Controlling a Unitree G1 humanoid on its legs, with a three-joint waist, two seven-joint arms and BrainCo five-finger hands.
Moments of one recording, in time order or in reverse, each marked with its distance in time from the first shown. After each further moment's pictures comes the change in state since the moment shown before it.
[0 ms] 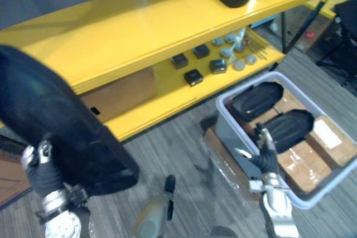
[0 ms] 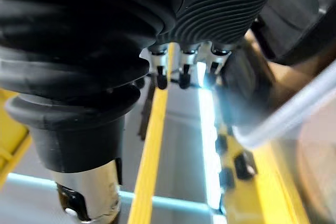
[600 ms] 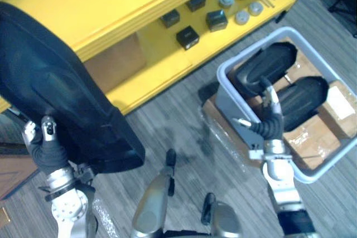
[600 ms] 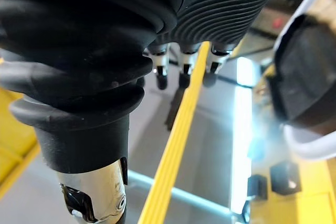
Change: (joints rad) left arm -0.096 0.033 -0.003 0.002 0.106 0.013 0.101; right arm -0.319 -0.128 0.094 0.001 -0.132 -0.032 -0.087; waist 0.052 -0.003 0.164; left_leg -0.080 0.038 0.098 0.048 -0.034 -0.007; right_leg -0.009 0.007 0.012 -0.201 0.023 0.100
